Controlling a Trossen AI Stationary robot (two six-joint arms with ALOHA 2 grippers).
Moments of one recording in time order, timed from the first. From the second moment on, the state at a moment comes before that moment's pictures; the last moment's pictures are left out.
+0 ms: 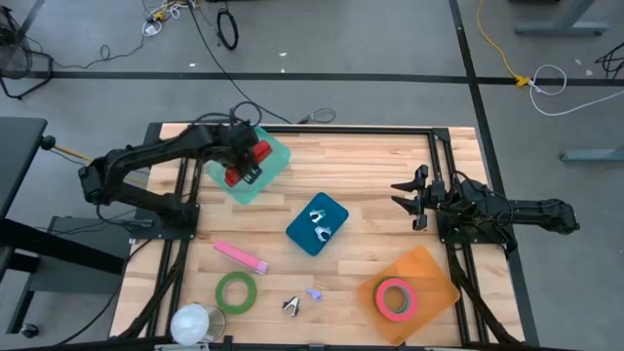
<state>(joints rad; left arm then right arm) 0.49 1.29 1.07 -1.01 -0.20 -0.35 -0.09 0.15 0.02 0.27 0.04 -0.04</state>
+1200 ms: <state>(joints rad) 0.66 1.59 1.07 -0.90 -0.42 -0.25 -0.09 0.15 0.02 0.27 0.04 -0.04</state>
